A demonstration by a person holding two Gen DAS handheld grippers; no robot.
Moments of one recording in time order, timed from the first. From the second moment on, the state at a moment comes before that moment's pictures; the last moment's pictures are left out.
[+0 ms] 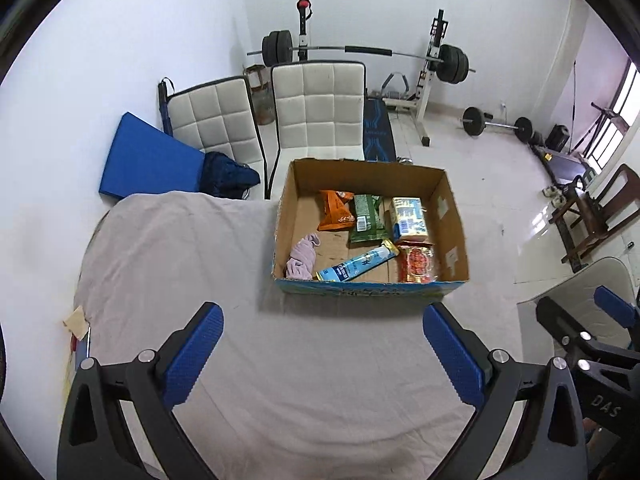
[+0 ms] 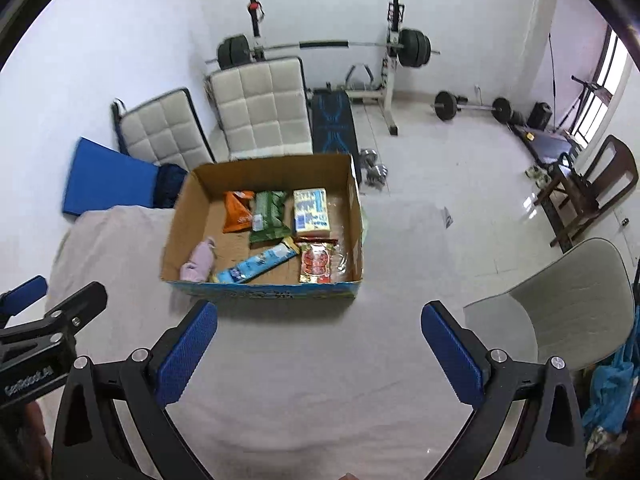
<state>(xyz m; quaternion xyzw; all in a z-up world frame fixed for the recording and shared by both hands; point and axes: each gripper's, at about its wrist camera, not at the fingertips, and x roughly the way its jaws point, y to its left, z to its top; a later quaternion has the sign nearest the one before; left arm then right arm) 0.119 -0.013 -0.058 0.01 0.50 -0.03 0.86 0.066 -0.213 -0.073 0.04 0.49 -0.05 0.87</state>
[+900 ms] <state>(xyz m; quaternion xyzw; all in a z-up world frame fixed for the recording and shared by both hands) 0.036 -0.008 0.016 -0.01 0.46 -0.04 0.89 -0.050 -0.210 0.042 0.03 0.45 -0.02 0.89</state>
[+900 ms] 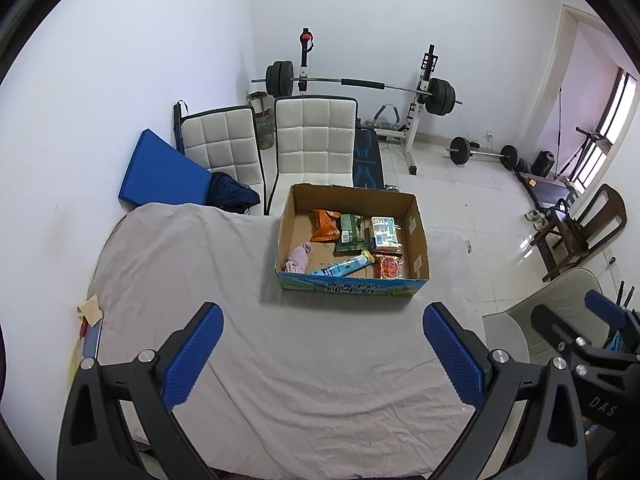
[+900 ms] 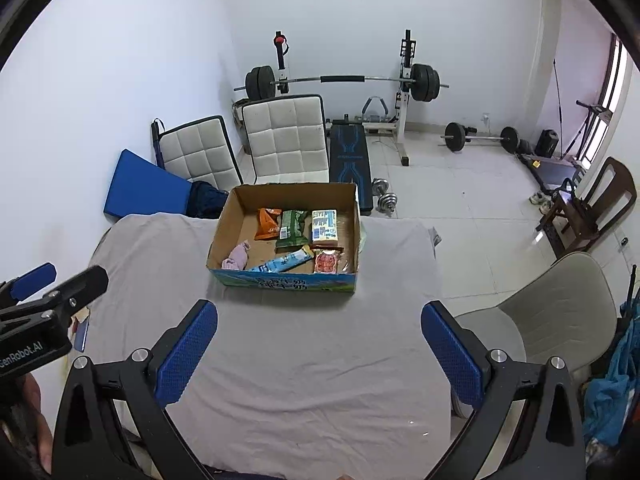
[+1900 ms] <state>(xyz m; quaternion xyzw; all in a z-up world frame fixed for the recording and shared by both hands) 0.069 -0.011 0.013 0.00 0.44 -0.02 0.90 -0.009 -0.223 0.053 0.03 0.42 -0.06 0.90</state>
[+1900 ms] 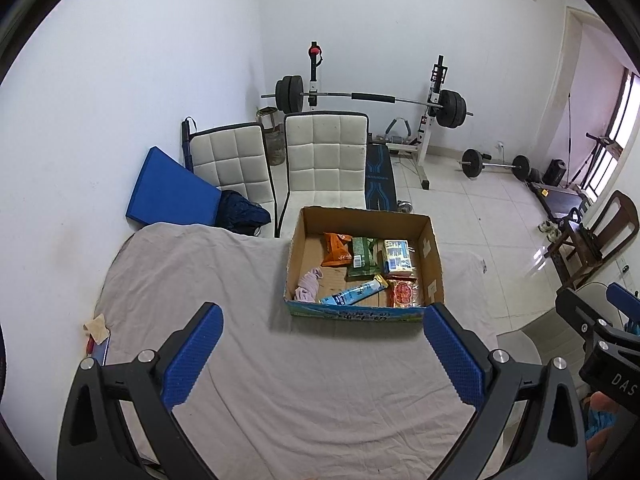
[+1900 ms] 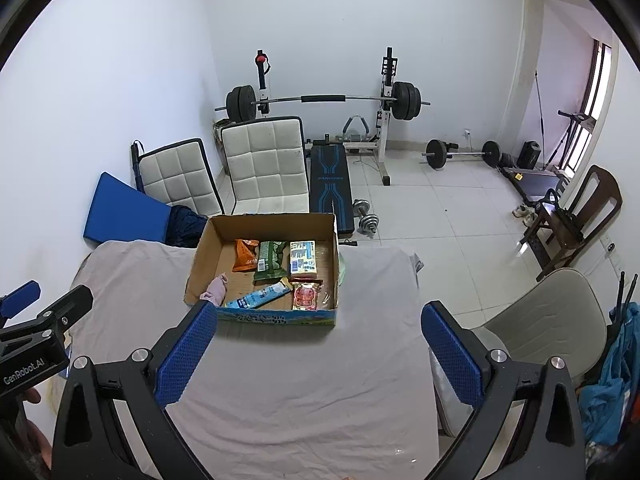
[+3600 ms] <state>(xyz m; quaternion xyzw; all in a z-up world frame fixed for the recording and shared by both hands) 0.074 -0.010 0.002 -0.01 0.44 0.00 0.90 0.014 -0.226 0.046 0.01 0.42 -0.04 0.91</state>
